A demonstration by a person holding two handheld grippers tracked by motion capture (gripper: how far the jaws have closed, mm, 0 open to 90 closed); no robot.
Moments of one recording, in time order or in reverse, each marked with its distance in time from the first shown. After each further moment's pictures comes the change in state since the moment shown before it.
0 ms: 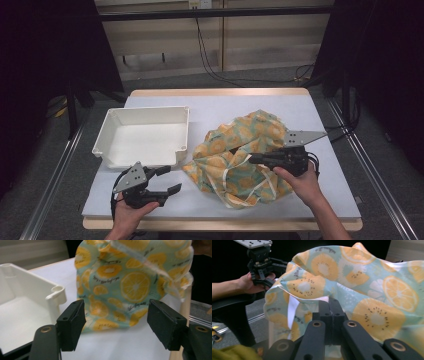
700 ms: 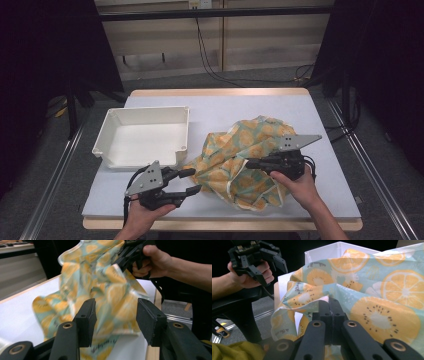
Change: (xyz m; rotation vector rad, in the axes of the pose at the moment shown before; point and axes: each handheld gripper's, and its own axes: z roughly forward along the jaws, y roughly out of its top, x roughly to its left) left arm -0.038 0.050 0.026 -0.067 -0.166 0.114; right arm 0.003 -0.007 0.009 0.017 0.033 0.012
